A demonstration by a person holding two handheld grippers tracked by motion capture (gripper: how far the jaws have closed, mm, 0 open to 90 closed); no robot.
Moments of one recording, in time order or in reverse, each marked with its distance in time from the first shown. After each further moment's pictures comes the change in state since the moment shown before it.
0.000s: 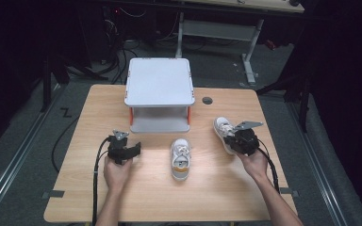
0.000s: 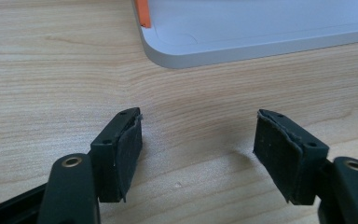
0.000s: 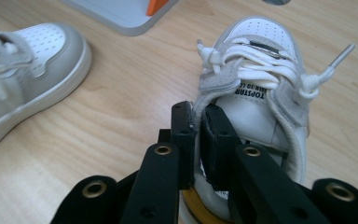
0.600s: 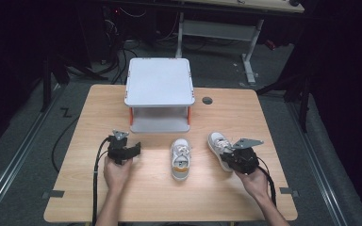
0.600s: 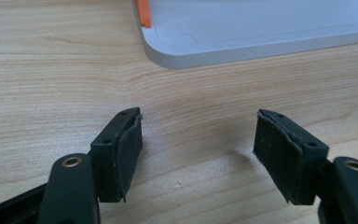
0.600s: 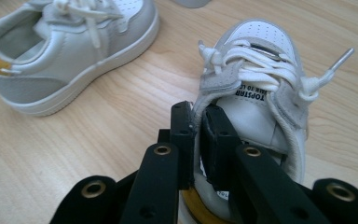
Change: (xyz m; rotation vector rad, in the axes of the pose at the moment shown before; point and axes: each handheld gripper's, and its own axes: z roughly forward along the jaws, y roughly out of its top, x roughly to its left) left arm 0.000 0.000 0.000 -0.001 -0.003 -0.005; right arm 0.044 -0.033 -0.021 -0.001 0.080 -0.031
